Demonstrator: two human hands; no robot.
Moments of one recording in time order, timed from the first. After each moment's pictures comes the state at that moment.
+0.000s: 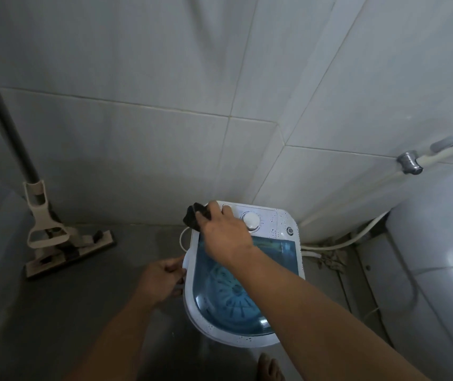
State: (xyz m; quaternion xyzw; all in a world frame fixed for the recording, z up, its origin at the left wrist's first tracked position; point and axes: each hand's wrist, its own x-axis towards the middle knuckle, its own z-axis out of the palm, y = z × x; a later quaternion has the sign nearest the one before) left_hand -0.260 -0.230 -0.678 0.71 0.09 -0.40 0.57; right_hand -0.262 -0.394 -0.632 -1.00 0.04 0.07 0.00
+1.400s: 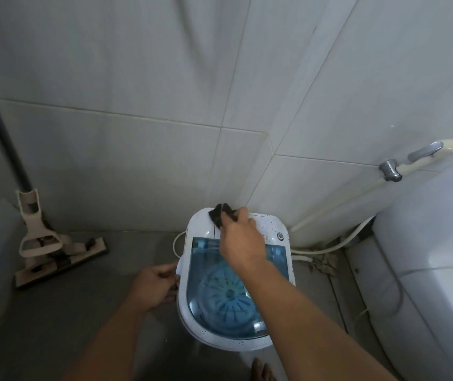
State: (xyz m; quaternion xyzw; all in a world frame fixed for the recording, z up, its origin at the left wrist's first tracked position) left_hand -0.258 -0.228 -0.677 0.70 0.09 -0.41 0.58; right_hand -0.284 -0.421 -0.621 -0.97 0.23 0.03 0.10
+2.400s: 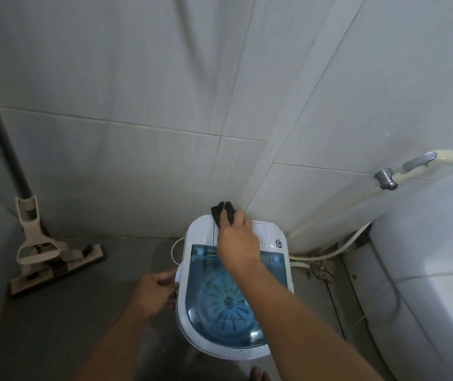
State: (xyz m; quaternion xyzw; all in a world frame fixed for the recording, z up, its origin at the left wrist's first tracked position) left_hand -0.259 -0.232 -0.666 0.69 0.12 -0.41 0.58; right_hand -0.270 -0.419 -0.620 -0.97 0.22 0.07 0.04
